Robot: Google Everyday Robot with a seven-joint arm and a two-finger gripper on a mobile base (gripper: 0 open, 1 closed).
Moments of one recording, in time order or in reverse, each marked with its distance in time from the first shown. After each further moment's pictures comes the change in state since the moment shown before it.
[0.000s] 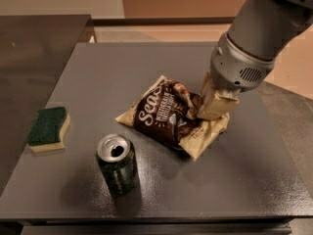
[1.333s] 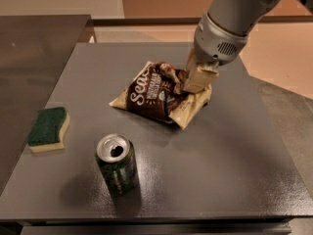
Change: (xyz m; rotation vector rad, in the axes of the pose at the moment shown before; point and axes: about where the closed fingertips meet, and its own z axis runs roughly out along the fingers) arm -0.025 -0.075 0.004 0.051 -0.025 -0.052
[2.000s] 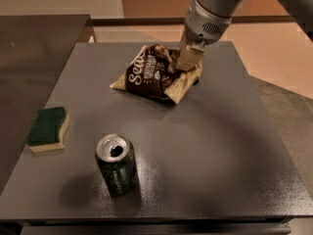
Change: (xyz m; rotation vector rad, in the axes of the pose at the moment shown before) arm -0.007 -0.075 0.005 0.065 -0.002 0.043
